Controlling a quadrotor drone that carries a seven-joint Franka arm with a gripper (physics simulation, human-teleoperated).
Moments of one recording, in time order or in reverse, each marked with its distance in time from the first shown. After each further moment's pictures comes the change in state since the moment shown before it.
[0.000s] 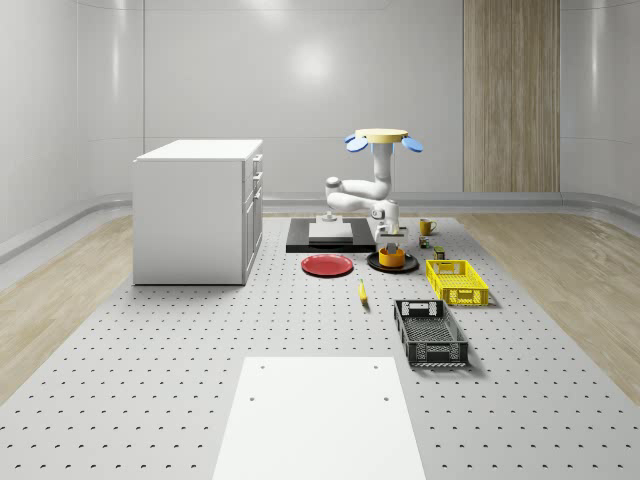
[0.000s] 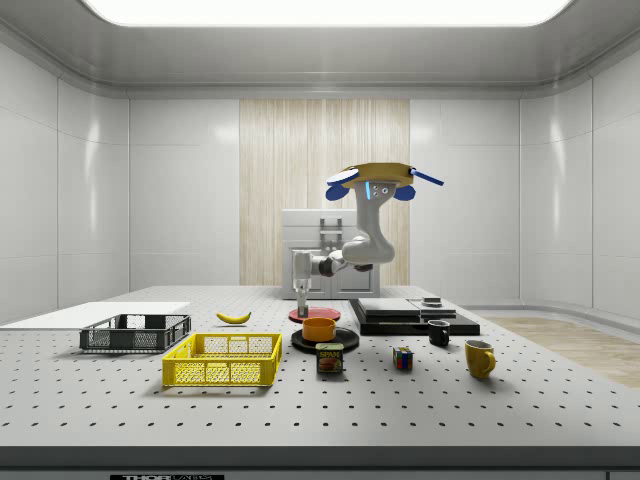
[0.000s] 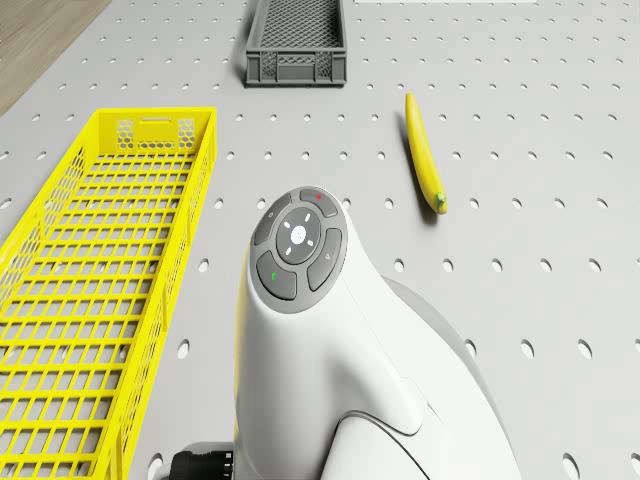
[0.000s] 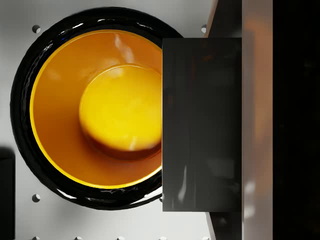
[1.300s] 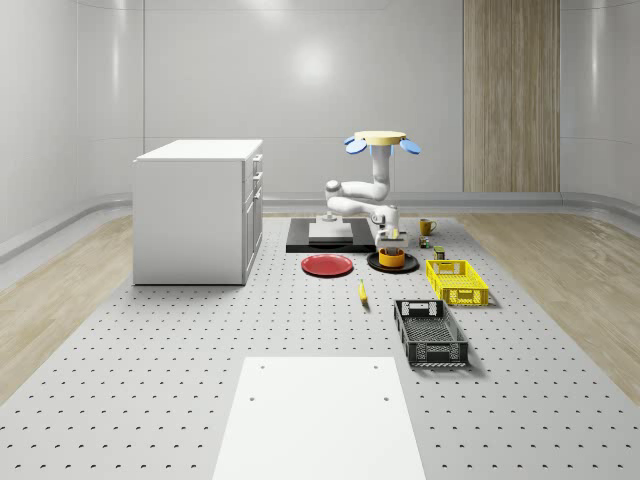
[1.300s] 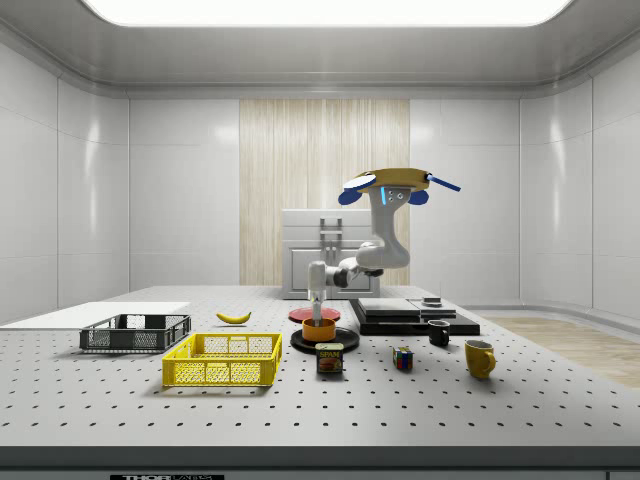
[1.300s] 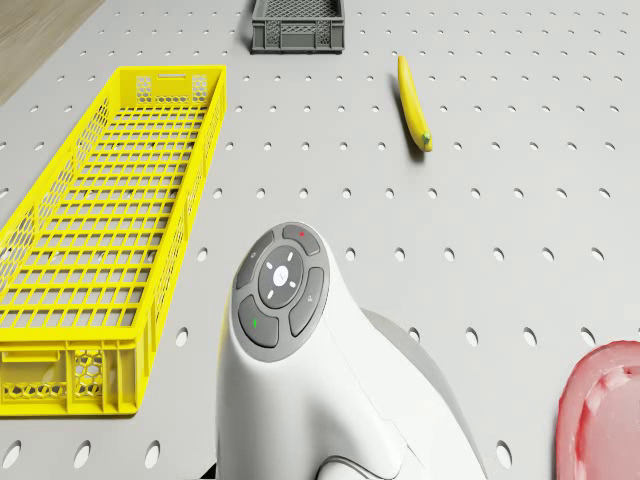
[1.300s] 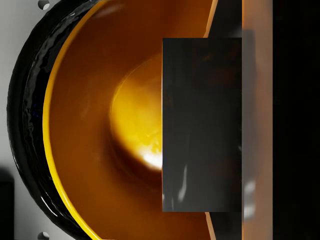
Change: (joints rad) arm -0.060 0.011 -0.108 0.032 -0.104 0.032 0.040
